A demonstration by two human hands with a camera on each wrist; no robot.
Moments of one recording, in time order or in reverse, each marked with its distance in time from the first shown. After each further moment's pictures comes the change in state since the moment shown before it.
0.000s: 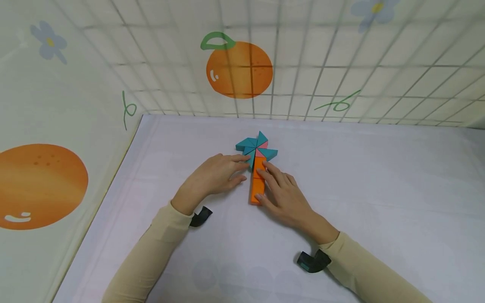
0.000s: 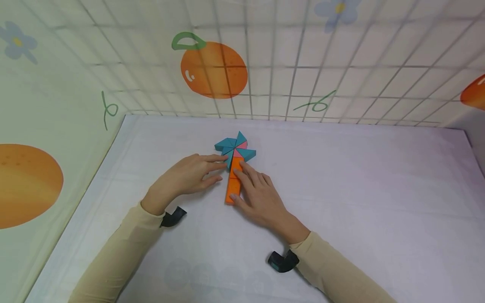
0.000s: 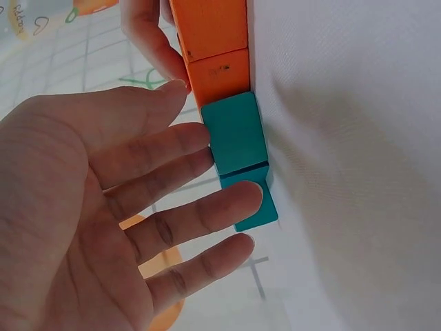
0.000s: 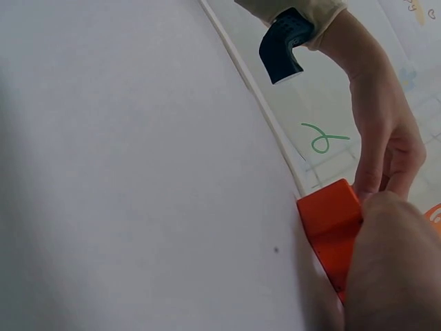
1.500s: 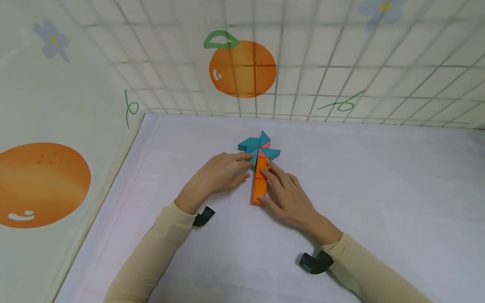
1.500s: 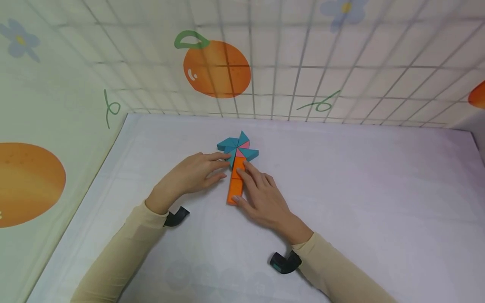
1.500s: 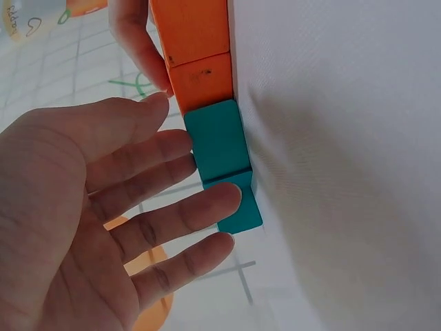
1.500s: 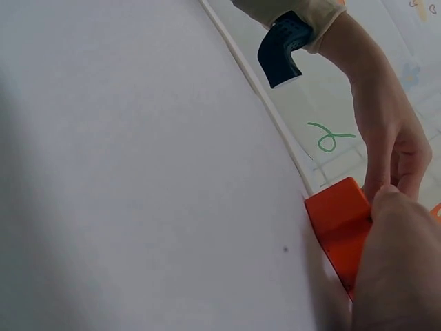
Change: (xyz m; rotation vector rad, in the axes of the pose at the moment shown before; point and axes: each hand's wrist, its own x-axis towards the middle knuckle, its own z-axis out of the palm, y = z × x) left_hand 0.004 0.000 0.004 0.028 0.043 0.004; right_hand -0.001 0.002 -0.001 -0.041 0.006 -0.041
